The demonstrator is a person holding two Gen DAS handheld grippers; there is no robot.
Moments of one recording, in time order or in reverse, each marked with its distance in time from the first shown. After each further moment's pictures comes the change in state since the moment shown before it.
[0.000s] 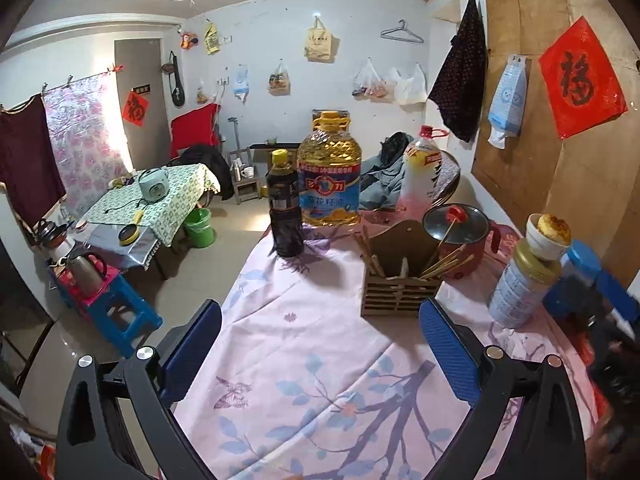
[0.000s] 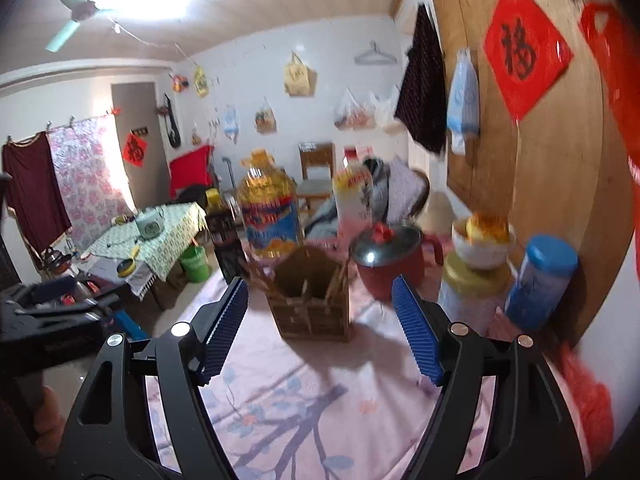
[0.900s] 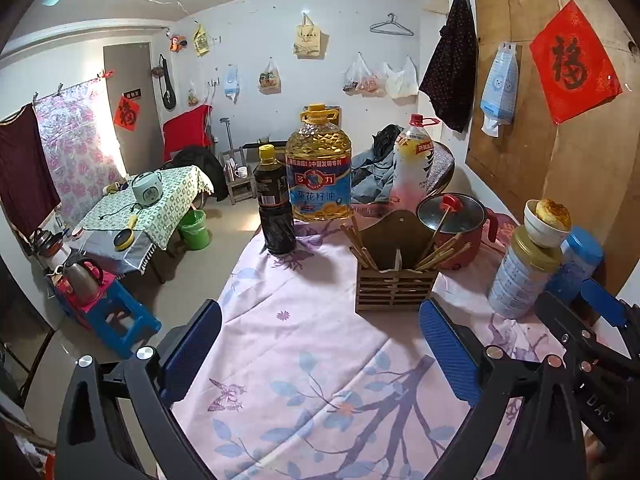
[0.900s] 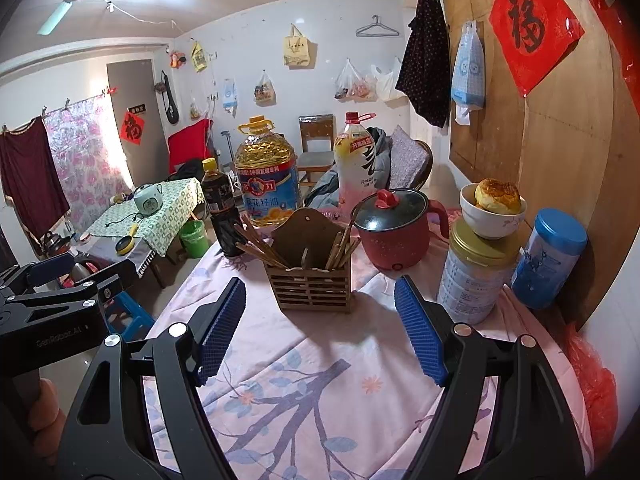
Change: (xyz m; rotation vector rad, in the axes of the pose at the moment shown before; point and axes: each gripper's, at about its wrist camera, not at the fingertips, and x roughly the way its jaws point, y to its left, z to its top) left arm 0.014 -0.013 -0.004 0.040 0.004 -0.020; right arm 0.017 0.002 -0.004 -0.014 0.056 0.008
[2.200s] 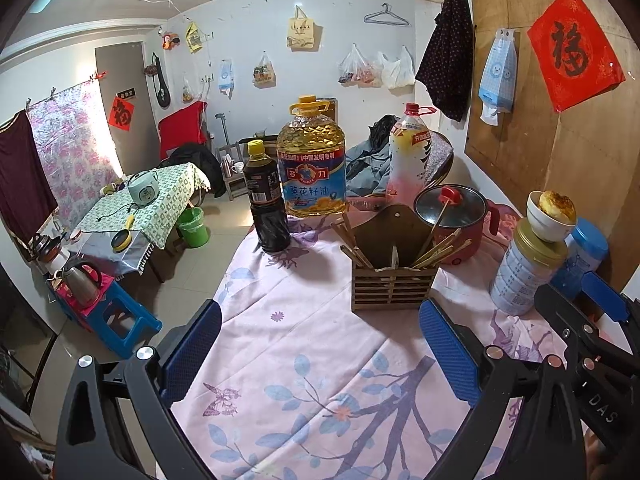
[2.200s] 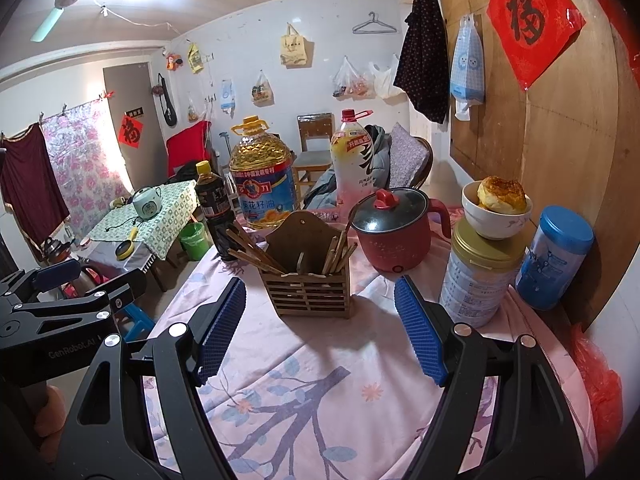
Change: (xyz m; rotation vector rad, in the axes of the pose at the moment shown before) left arm 0.019 -0.009 0.000 0.019 0.019 0.002; right arm 0.010 -0.002 0.007 0.016 0.007 0.011
